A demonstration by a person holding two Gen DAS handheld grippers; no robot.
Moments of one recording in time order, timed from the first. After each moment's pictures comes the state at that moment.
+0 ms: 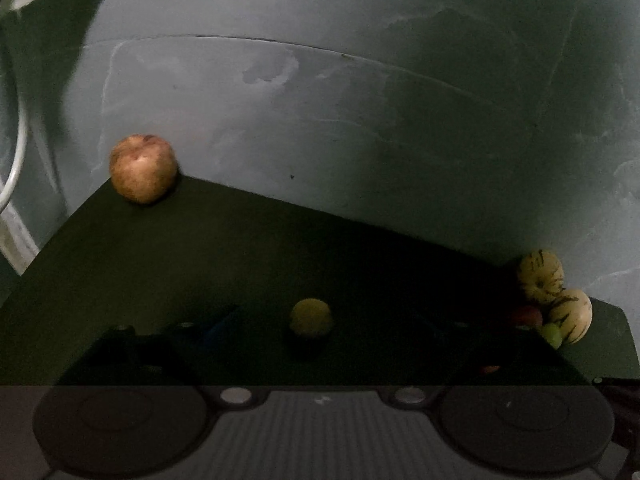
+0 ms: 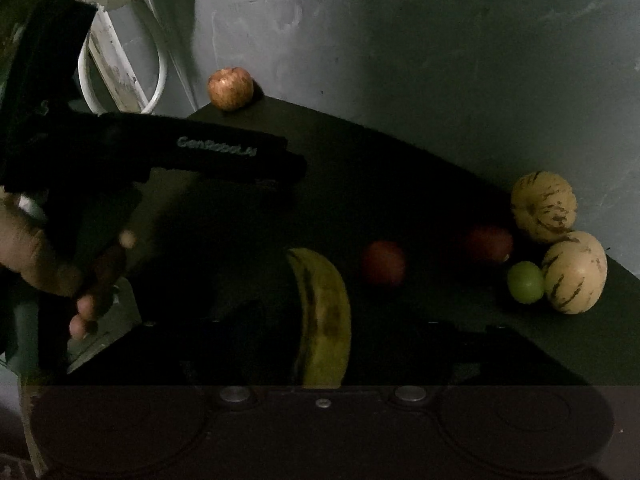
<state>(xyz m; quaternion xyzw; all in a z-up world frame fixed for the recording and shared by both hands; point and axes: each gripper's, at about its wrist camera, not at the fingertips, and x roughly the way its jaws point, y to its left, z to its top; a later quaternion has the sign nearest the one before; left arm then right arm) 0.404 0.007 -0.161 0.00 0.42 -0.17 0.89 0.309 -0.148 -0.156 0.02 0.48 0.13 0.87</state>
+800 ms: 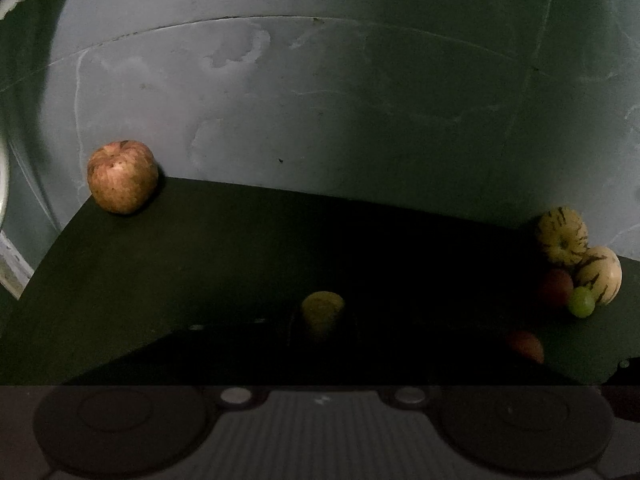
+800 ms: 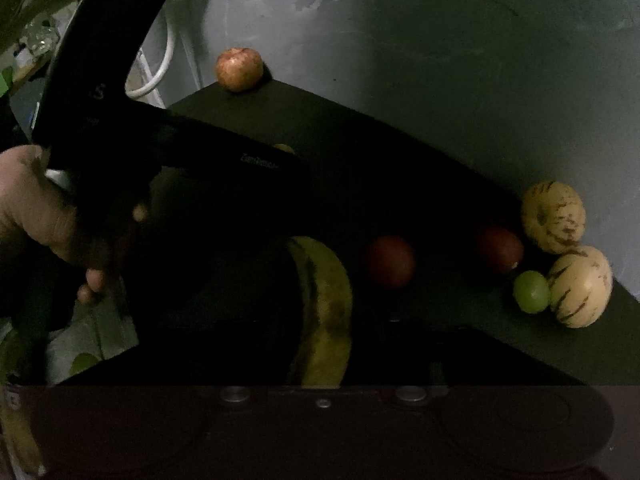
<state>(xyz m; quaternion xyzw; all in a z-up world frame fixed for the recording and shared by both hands) 0.413 -0.003 -0.183 0.06 0.42 -0.18 0.88 0.311 -0.139 -0.161 -0.02 0.48 0.13 0.87</state>
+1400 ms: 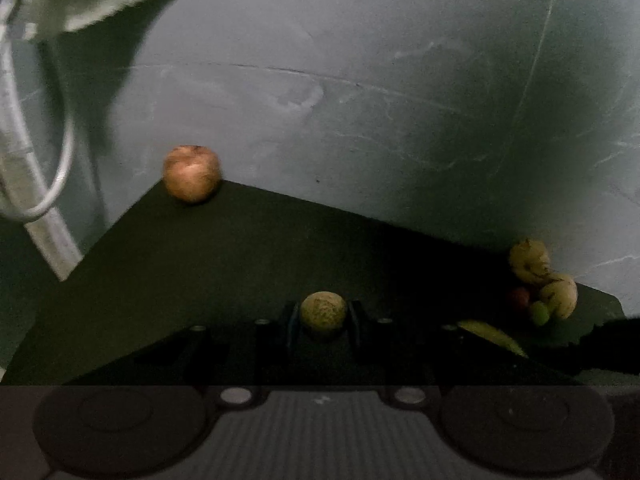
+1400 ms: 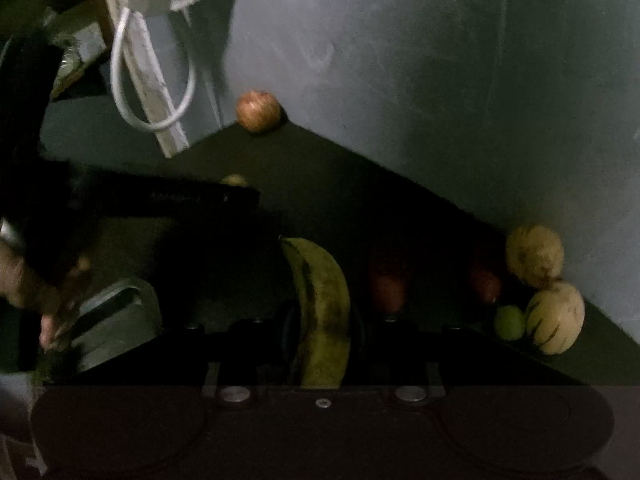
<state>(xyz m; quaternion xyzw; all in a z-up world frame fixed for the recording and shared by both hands) 0.344 0.035 -0.130 0.00 0.40 -0.14 0.91 0.297 -0.148 -0.115 -0.01 0.43 0.17 0.89</state>
